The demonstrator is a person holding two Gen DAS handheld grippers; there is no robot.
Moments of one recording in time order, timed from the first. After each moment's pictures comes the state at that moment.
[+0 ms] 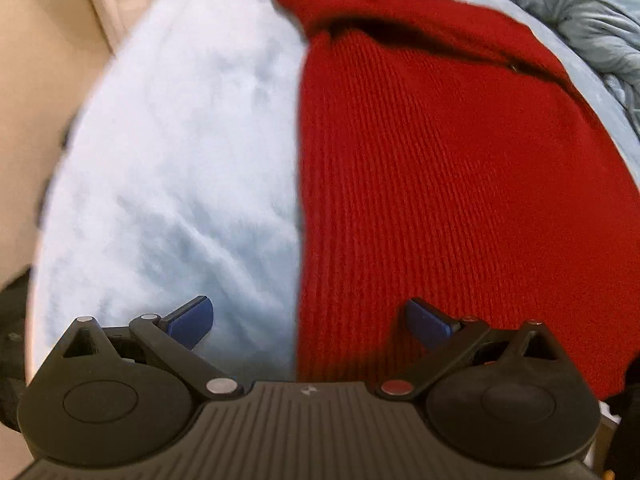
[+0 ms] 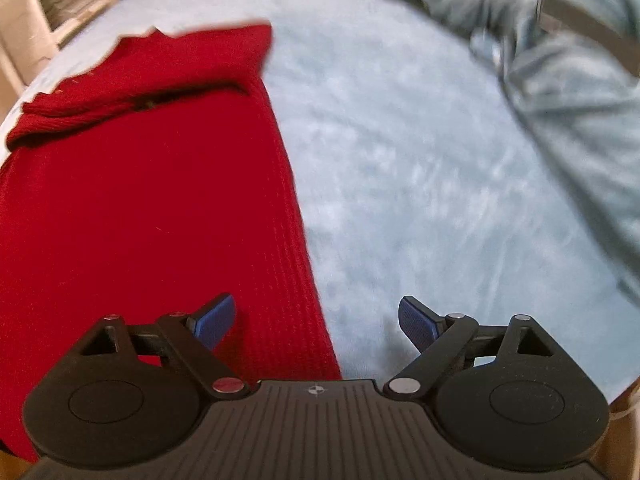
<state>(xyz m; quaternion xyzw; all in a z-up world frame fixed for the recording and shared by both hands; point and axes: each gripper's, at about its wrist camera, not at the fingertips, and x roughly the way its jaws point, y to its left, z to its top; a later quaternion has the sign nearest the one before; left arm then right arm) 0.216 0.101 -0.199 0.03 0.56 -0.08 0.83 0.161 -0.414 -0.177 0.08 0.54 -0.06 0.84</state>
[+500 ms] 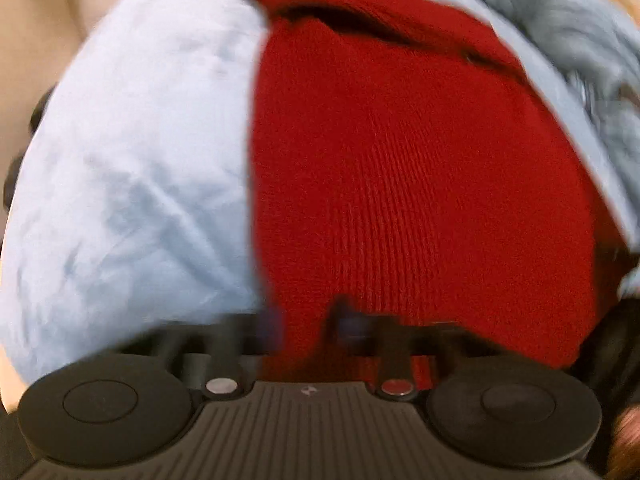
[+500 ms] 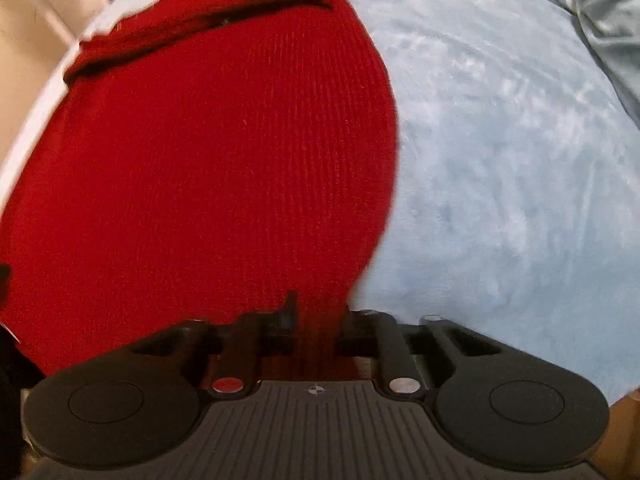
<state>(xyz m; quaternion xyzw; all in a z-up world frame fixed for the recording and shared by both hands) 0.179 0.105 -0.180 -0.04 0.56 -0.12 0.82 0.115 -0.366 -0.185 0.11 0.57 0.02 0.82</state>
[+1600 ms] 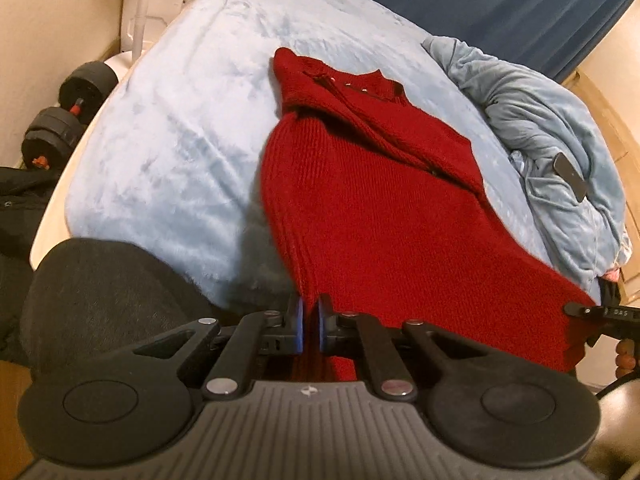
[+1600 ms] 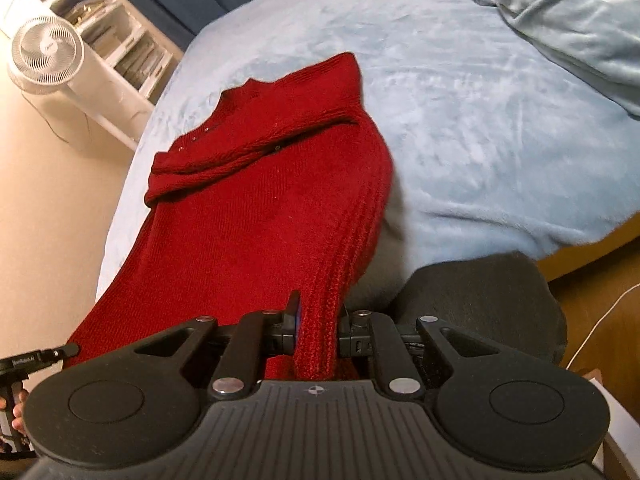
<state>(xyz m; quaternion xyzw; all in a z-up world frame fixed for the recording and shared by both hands) 0.037 0.141 -0.087 -0.14 0.50 -0.13 0.84 -0.014 -0.370 -0.084 0.24 0.49 0.03 0.84</state>
